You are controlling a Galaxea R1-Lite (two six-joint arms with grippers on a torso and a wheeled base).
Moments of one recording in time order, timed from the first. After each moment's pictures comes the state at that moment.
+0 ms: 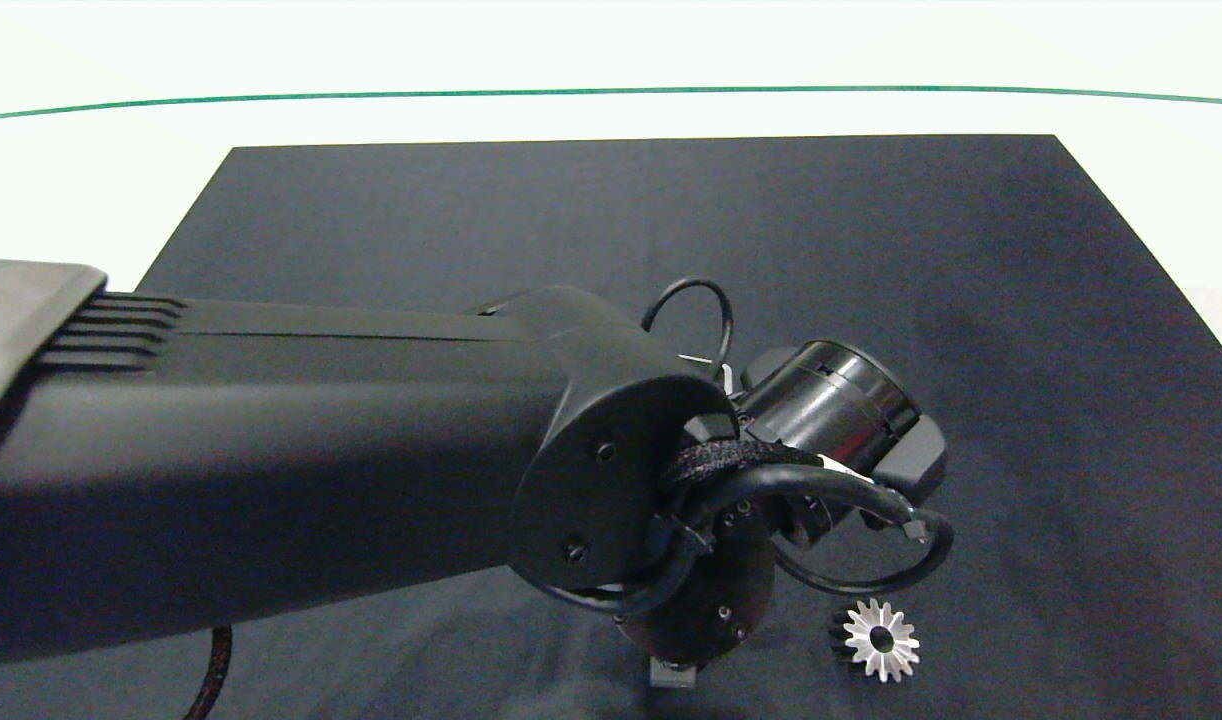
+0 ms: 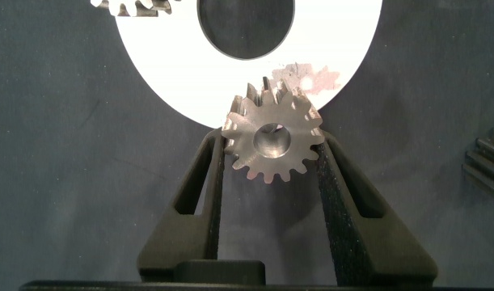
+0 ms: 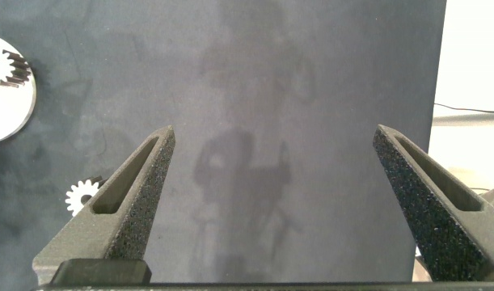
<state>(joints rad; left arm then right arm) -1.08 2.03 -1.78 0.82 0.60 -0.67 0.13 1.08 -1.34 0.71 -0.17 -0.09</state>
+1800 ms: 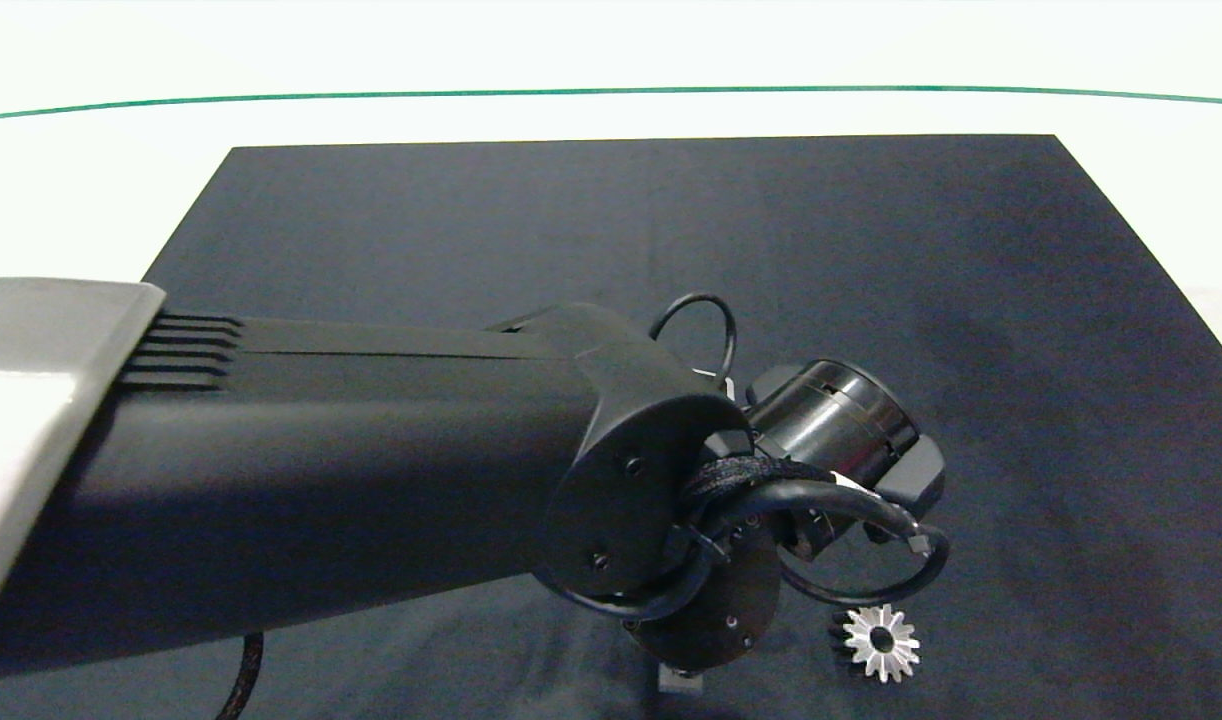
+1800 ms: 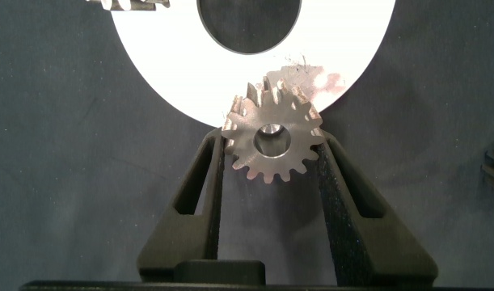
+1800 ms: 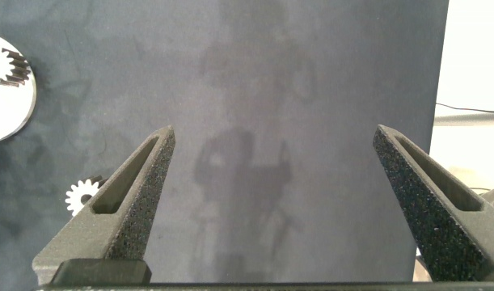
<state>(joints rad) -1.09 2.05 -1.78 0.84 0.60 -0.68 0.13 1.09 -1.34 0.71 -0.17 -0.08</state>
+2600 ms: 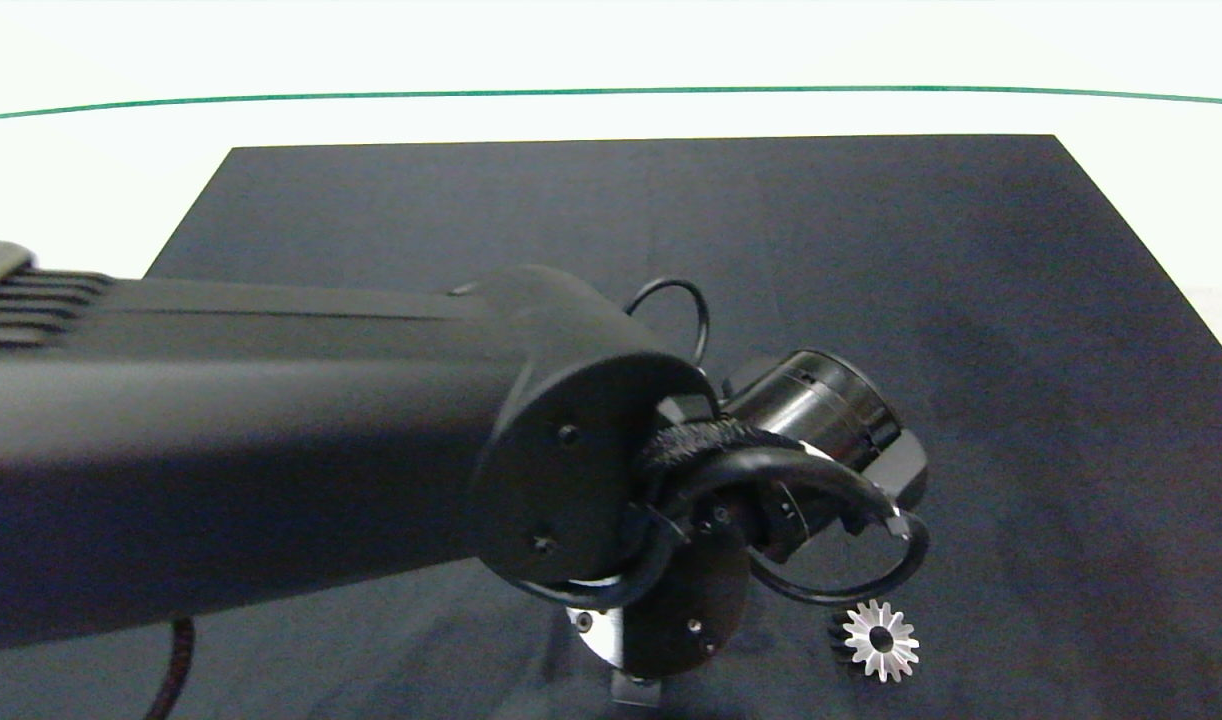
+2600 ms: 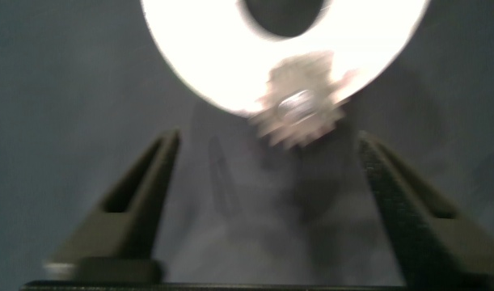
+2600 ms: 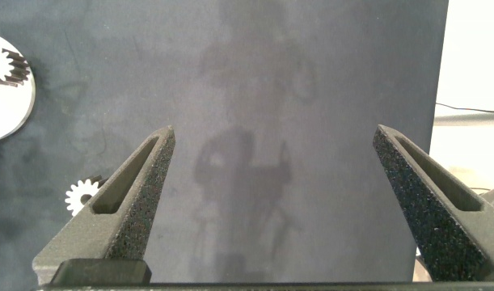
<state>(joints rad) -1.08 2.00 -1.77 0.94 0.64 -0.71 0.13 1.09 -1.34 0.71 -0.17 -0.08</state>
